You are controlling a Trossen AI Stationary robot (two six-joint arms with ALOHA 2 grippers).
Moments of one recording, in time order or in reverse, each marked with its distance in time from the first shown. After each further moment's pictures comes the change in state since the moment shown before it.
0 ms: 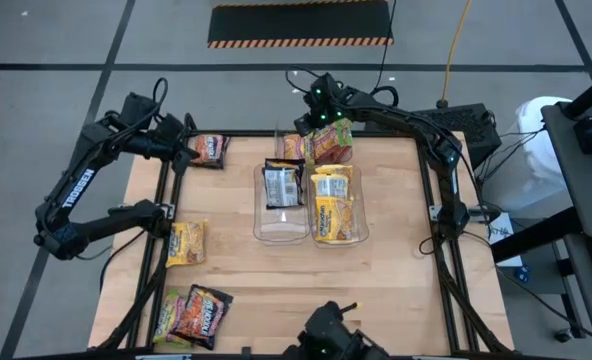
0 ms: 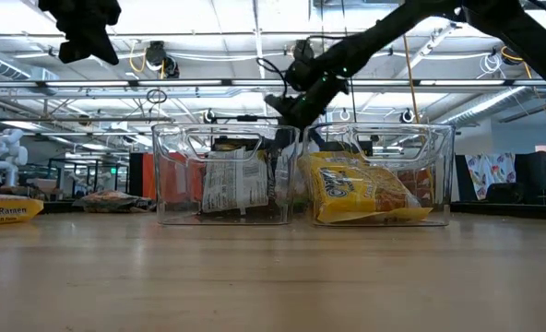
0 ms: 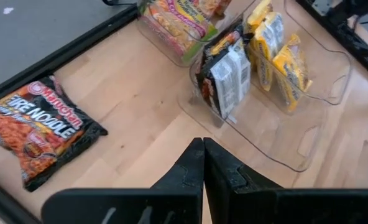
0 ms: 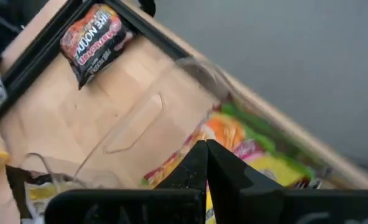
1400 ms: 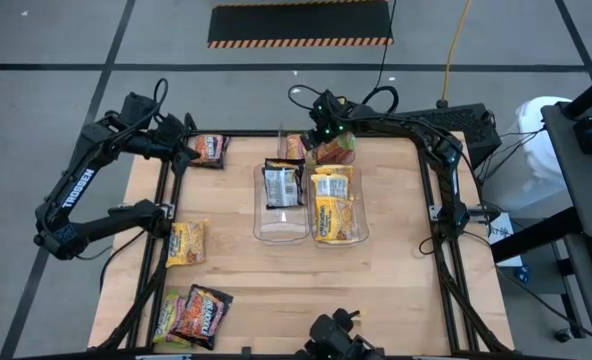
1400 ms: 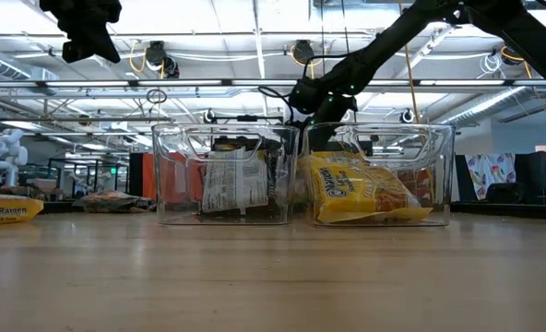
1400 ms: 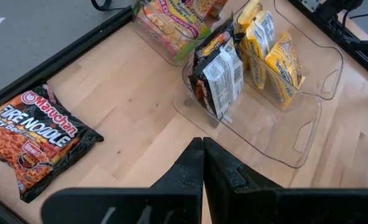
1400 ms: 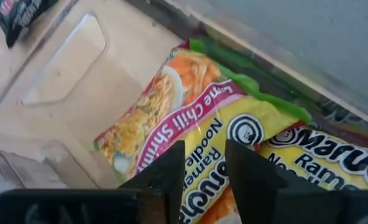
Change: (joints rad) left arm 0.000 0.000 0.000 0.006 0.027 0.042; right arm 0.005 -0.008 -0.192 0.052 0.077 0.006
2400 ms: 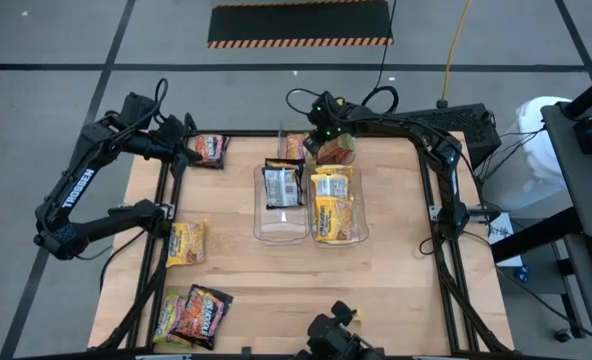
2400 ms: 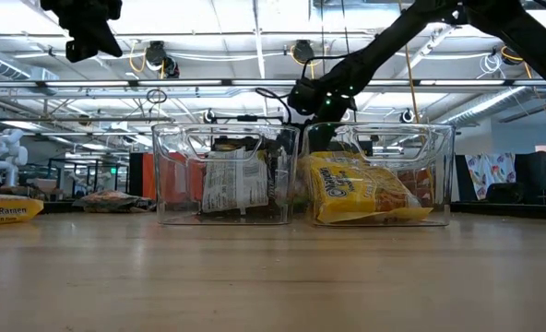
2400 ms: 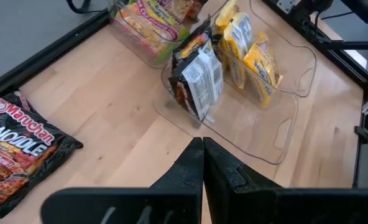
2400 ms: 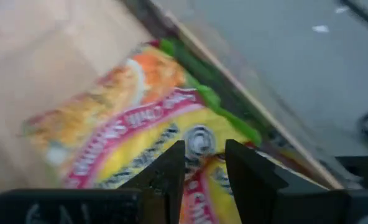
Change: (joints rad) left arm 0.000 0.000 0.000 0.000 0.080 0.014; right arm 0.007 0.008 0.001 0.005 0.146 -0.253
